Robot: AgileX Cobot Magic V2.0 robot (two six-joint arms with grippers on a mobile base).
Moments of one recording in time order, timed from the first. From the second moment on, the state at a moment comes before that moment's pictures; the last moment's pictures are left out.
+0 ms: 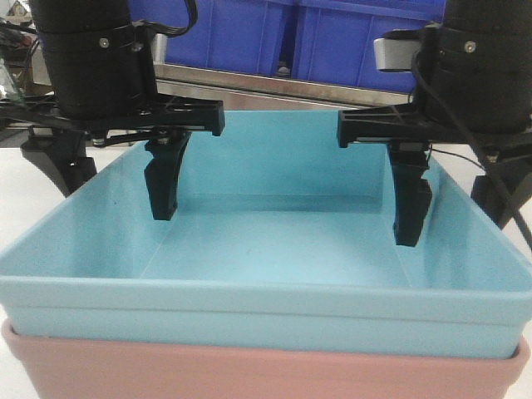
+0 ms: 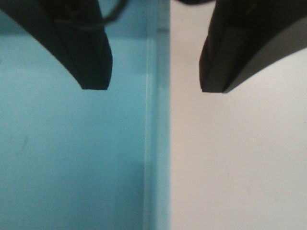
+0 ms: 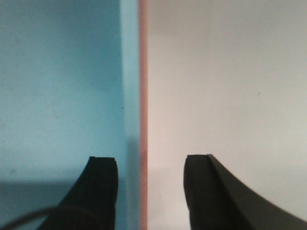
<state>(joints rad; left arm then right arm) -0.64 1.74 -1.33 0.05 1.03 -0.53 0.57 1.59 -1.11 -0.04 0.98 0.68</state>
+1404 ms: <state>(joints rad) -0.64 1.75 -1.29 0.01 1.02 -0.48 0.58 1.66 -1.11 -0.03 0.94 0.69</state>
